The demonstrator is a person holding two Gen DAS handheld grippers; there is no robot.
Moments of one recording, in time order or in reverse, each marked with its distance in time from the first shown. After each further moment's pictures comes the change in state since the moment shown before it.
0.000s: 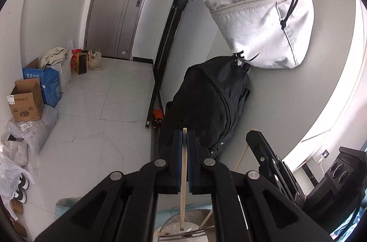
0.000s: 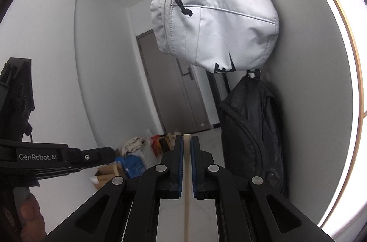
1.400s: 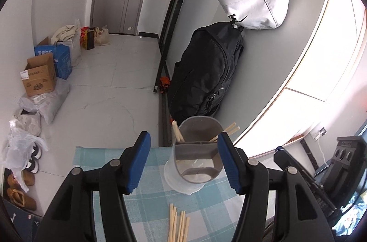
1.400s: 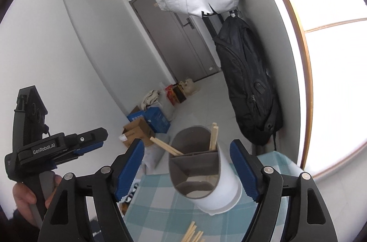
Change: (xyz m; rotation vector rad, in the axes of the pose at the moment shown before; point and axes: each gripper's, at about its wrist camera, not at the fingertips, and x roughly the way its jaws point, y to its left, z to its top) left arm -0.075 -0.005 -0.063 0.003 0.157 0.054; right arm -0.130 -0.004 -0.032 0.174 0.341 0.078
